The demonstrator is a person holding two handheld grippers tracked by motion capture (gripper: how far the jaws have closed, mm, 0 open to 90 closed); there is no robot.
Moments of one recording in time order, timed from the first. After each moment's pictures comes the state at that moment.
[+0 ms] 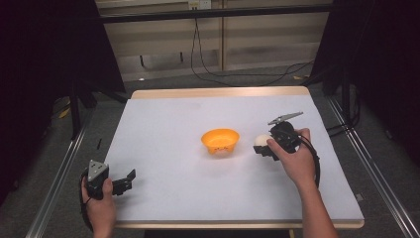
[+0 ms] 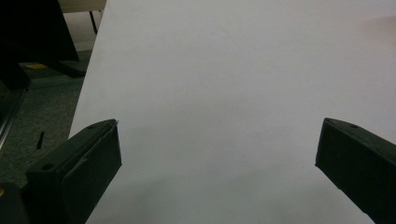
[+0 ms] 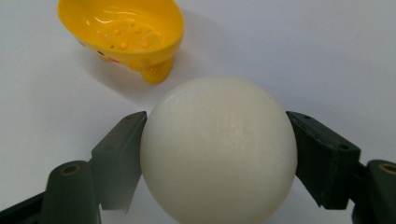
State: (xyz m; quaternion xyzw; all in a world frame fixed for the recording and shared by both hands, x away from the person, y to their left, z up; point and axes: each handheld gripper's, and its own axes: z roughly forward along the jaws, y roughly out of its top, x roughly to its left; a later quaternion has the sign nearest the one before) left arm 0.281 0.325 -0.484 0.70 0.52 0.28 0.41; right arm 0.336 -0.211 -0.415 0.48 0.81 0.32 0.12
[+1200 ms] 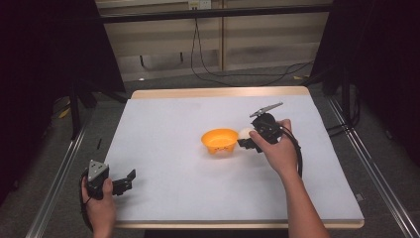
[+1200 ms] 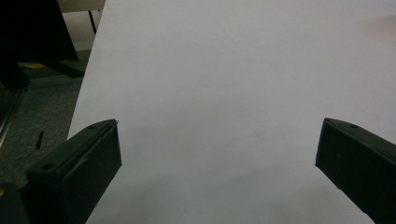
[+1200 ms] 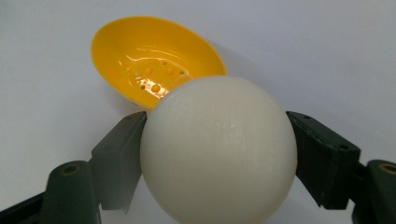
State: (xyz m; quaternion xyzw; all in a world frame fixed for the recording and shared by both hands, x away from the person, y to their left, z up) left arm 0.282 0.325 -0.484 0.70 0.52 0.28 0.41; right arm 0.363 -0.169 -0.406 0.45 0.82 0.33 0.11
